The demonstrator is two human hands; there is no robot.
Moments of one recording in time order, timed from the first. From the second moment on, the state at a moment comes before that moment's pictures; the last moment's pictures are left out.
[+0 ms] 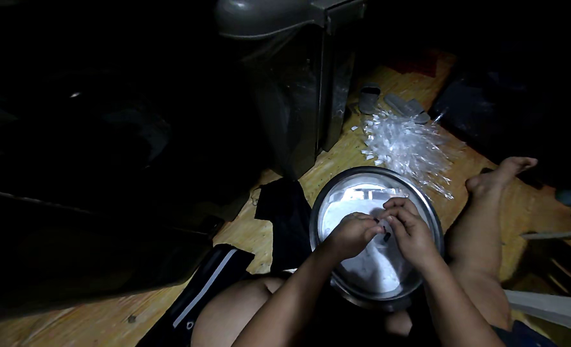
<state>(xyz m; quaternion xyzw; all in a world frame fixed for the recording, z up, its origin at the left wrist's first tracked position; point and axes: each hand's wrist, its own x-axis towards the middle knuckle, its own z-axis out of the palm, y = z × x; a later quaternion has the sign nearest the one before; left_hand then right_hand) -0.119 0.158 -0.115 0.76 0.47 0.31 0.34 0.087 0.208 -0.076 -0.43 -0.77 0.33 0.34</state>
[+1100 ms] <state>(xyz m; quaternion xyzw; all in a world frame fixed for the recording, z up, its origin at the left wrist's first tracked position) -0.116 0.154 -0.087 0.56 0.43 0.44 0.55 0.092 0.211 -0.070 -0.40 -0.50 0.62 0.45</state>
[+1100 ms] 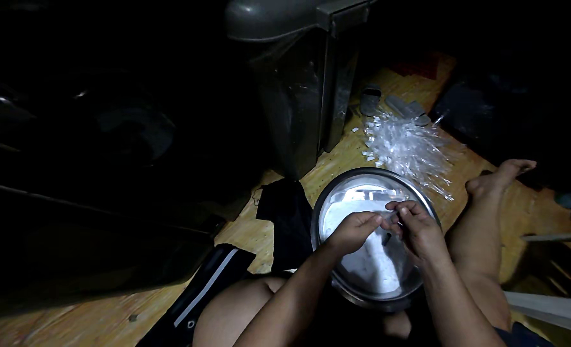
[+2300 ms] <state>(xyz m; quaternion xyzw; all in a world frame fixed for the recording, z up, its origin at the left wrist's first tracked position) -0.130 0.152 -0.093 0.60 0.35 0.39 0.61 0.098 0.162 -0.154 -0.28 -0.43 0.75 0.41</state>
